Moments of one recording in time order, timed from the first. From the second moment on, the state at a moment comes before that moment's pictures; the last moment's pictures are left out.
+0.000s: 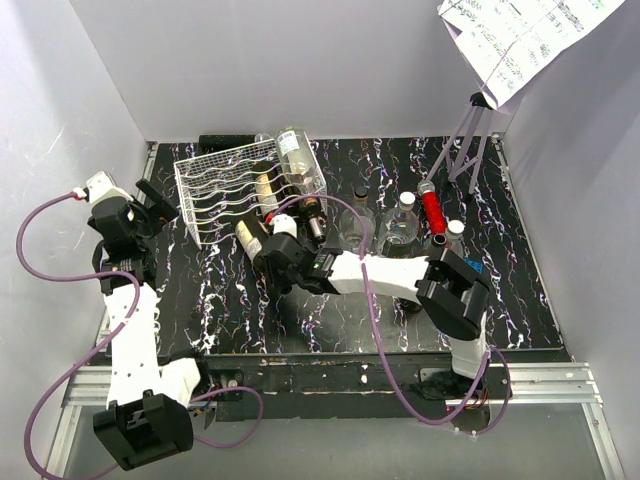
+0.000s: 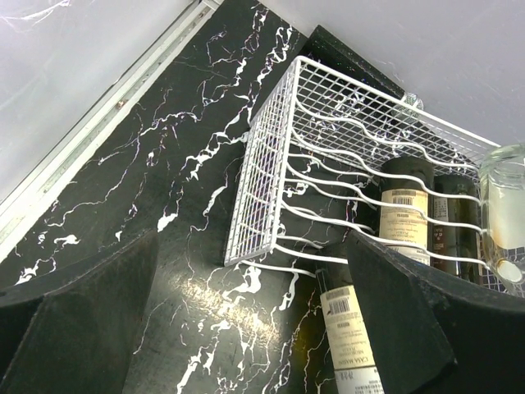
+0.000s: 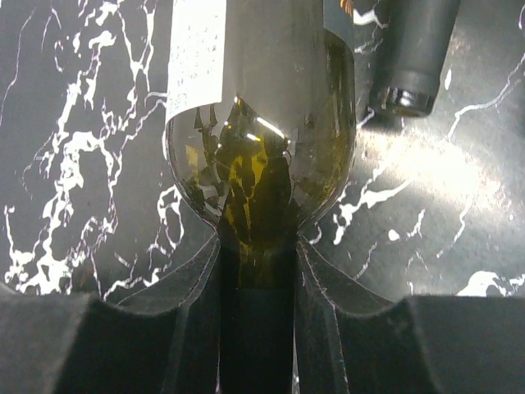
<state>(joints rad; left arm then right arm) 0.30 0.92 0.90 -0.30 -0.04 -0.39 1.17 1.89 1.37 -0.24 0.28 0.65</state>
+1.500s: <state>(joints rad) 0.30 0.90 0.87 -0.29 -0.06 -0.39 1.08 2.33 1.82 -0.09 0.47 0.47</state>
